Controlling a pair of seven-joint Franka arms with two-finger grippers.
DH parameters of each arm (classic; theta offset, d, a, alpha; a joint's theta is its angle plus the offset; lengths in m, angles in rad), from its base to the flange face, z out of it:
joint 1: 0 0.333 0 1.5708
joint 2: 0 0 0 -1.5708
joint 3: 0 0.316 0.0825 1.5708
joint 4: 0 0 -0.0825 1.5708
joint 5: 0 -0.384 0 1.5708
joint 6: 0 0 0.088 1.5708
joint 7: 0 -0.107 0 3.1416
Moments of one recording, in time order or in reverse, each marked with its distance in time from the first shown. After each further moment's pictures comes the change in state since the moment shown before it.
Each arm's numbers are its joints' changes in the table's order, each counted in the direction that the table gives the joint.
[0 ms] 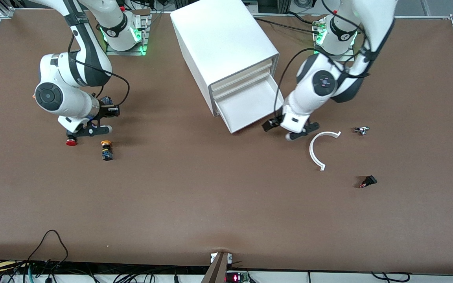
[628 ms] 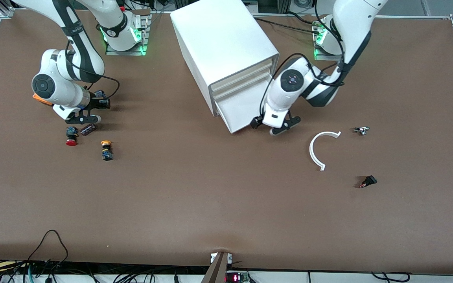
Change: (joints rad) left arm -0.091 -0.085 -0.009 -0.001 -0.240 -0.029 0.345; right arm 0.000 -0.014 -0.144 -0.280 0.000 -0.338 0.121
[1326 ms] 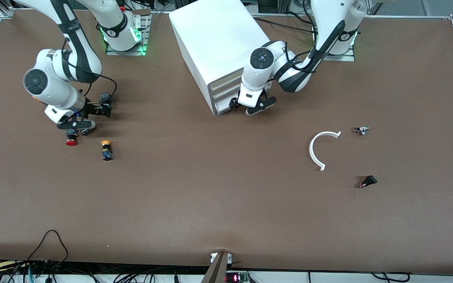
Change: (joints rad) left arm -0.149 0.003 -0.011 0.008 -0.005 0.012 0.146; right arm 0.007 0.050 0.012 0.124 0.005 -0.037 0.026
